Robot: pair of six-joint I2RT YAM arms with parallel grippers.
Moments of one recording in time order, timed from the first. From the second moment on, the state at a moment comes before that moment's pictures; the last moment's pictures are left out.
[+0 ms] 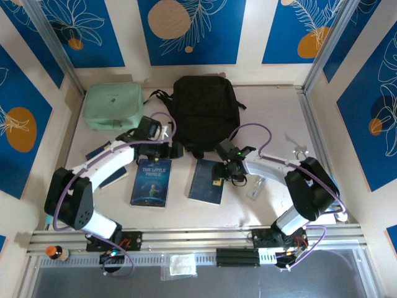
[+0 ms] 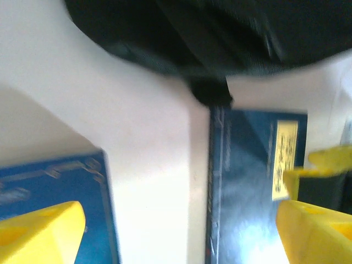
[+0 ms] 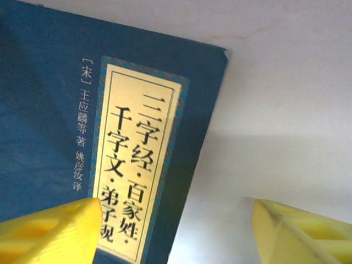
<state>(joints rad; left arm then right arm) -0.48 1.49 1.01 -0.54 0.31 -0.45 0.66 1.55 0.86 -0.61 -0.01 0.69</state>
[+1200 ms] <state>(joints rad) -0.70 1.72 0.86 -0.19 0.39 -0.74 0.60 1.56 0.81 -0.52 -0.18 0.84</state>
